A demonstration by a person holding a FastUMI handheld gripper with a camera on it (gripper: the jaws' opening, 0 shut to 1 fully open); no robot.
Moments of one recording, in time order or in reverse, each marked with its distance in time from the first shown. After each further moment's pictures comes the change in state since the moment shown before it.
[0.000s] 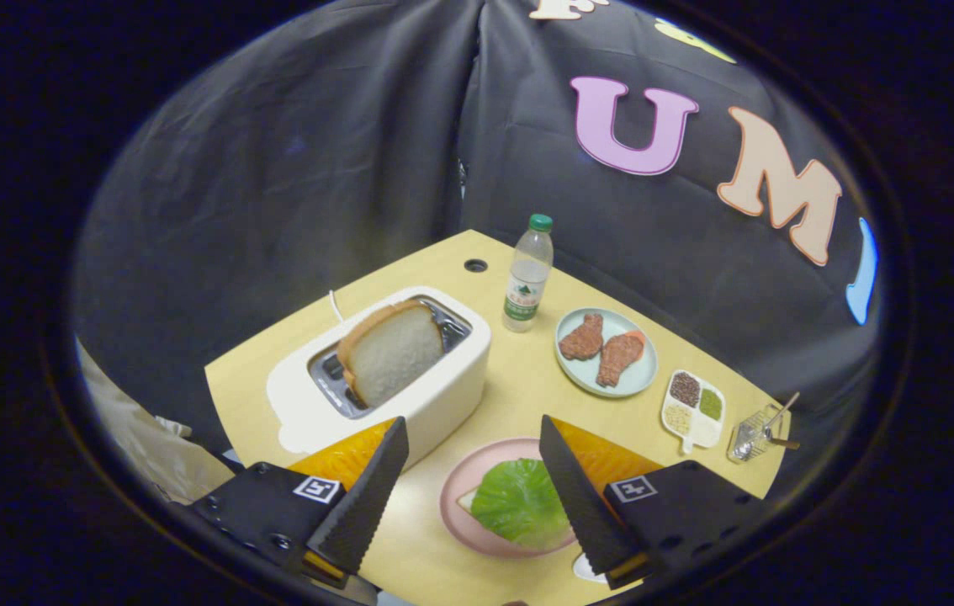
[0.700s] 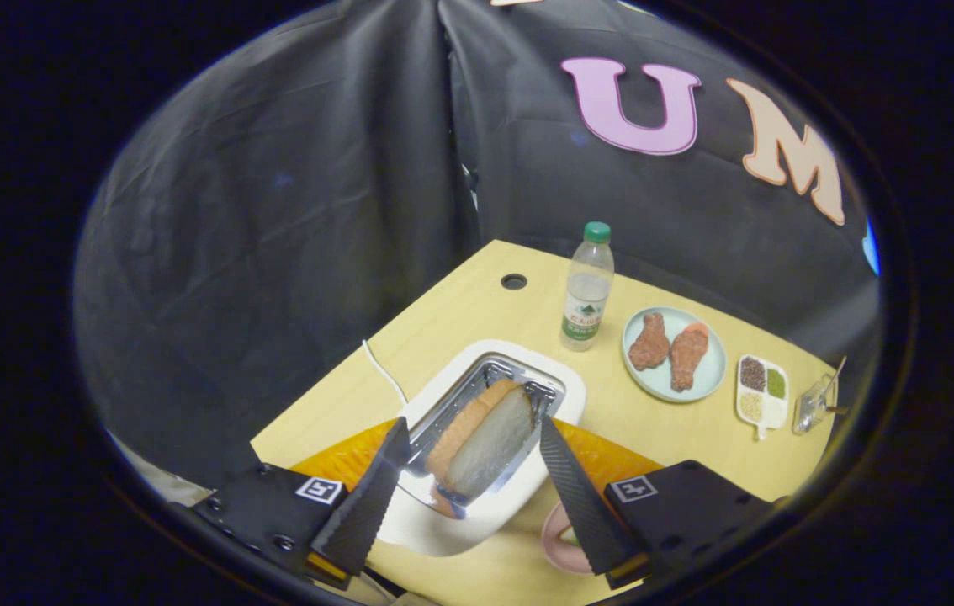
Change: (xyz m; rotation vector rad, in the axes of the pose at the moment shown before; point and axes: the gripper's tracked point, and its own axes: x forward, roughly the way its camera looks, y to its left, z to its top) arm 0.061 0.065 0.033 0.189 0.041 0.046
